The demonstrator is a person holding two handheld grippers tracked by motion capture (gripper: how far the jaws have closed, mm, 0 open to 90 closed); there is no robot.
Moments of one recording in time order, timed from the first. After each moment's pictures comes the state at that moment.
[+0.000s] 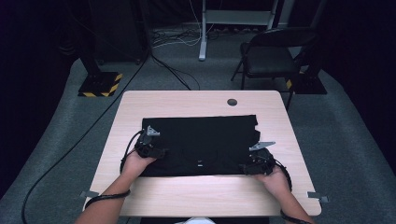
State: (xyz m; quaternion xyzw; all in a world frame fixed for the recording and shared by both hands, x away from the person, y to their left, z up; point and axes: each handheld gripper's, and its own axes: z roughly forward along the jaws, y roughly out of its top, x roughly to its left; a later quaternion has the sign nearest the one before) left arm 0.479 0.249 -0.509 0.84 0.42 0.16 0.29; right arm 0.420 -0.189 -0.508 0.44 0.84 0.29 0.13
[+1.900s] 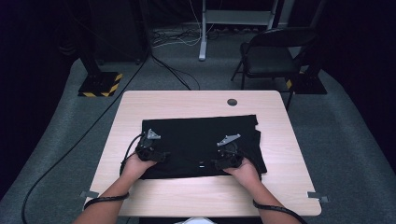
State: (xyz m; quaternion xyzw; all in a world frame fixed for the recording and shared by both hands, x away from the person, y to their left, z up) left arm 0.468 0.245 -0.513 0.85 0.41 0.15 0.30; right arm 0.448 -0.090 -0.510 0.38 0.87 0.30 0.13
